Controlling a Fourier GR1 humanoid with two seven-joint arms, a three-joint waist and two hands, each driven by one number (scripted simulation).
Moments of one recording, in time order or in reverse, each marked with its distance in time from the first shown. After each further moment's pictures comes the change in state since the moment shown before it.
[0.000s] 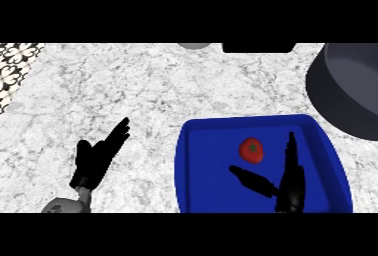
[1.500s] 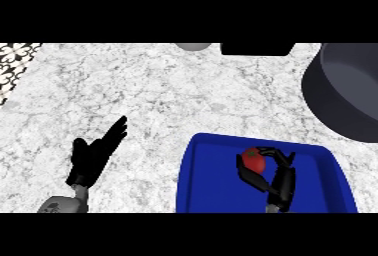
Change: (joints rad) left arm -0.007 -0.022 0.065 0.009 -0.039 -0.070 -0.001; right arm -0.132 -0.027 -0.038 0.473 -0.638 -0.073 -0.842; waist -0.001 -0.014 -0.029
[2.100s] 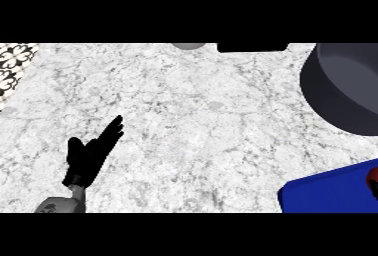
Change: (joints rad) left arm 0.006 -0.001 0.023 -0.004 0.008 0.014 0.006; right arm 0.156 -0.590 -0.348 0.089 -0.236 0.604 -0.113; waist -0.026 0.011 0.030
